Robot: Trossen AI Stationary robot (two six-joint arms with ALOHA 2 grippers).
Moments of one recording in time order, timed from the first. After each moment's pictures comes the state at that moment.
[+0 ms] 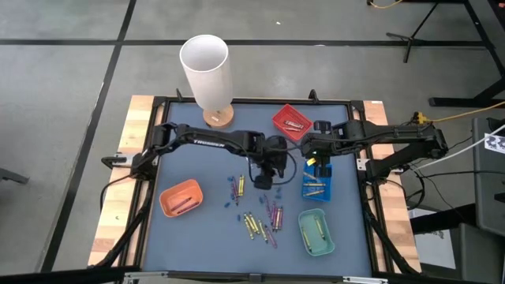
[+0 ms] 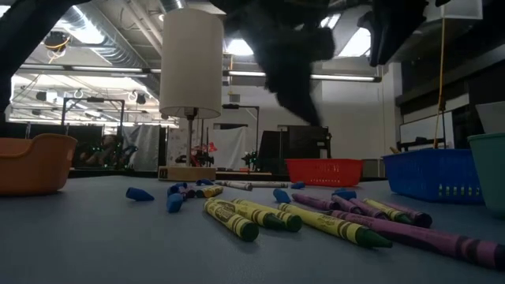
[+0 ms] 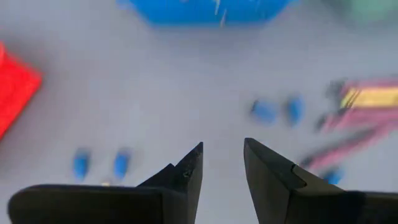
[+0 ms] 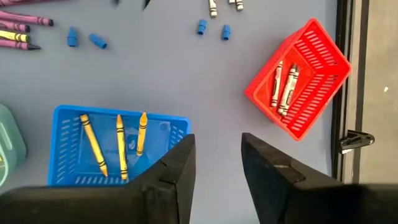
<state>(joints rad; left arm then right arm) 0.06 2.12 1.78 -0.71 0.08 0.21 0.07 1.37 1.40 -1.32 0.26 -0.01</state>
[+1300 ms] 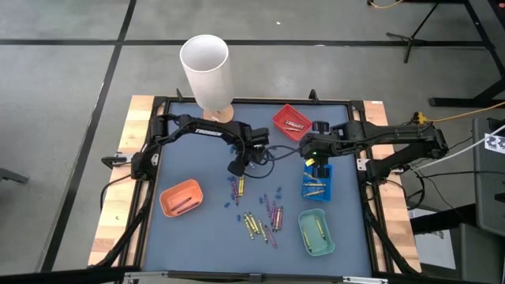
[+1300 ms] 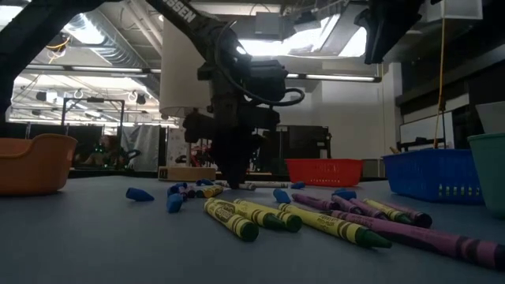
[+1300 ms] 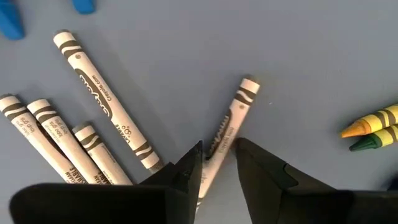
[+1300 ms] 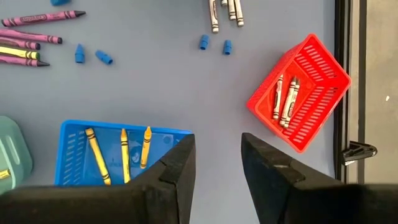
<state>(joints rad) 0.23 2.12 1.48 -0.76 0.08 0.66 0.07 1.37 1.40 -1.27 0.26 -0.01</state>
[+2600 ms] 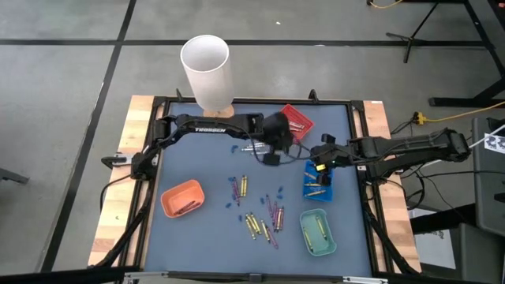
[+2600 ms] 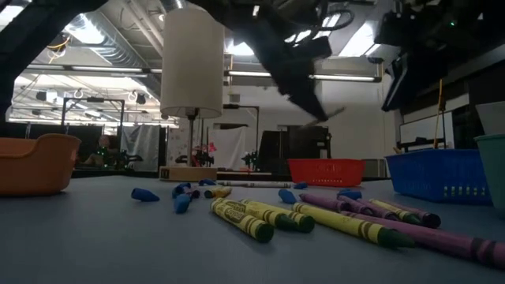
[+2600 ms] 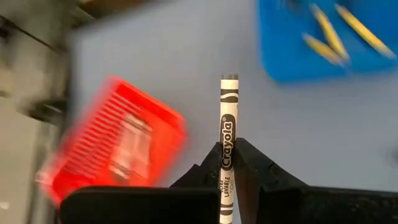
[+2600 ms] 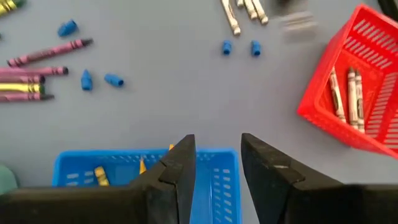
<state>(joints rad) 0.19 2.14 1.82 -0.45 -0.01 0.42 0.07 1.02 0.76 -0.73 0.21 0.13</state>
